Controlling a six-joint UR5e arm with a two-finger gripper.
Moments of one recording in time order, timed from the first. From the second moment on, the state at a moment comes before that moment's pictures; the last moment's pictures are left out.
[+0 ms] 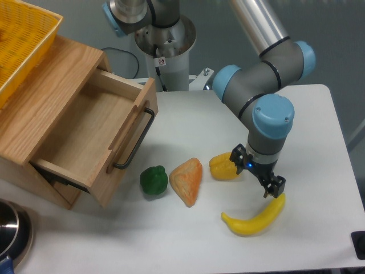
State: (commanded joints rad) arm 2.62 -2.11 -1.43 -1.06 1.53 1.38
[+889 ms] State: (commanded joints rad) arm 2.66 -2.23 -1.43 -0.94 1.53 1.37
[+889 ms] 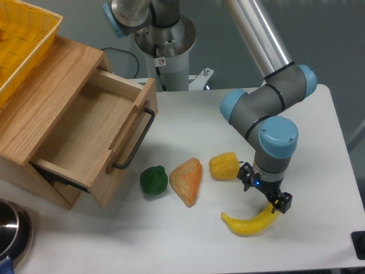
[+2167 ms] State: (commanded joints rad) arm 2.72 -2.31 -1.39 -0.93 1.52 1.49
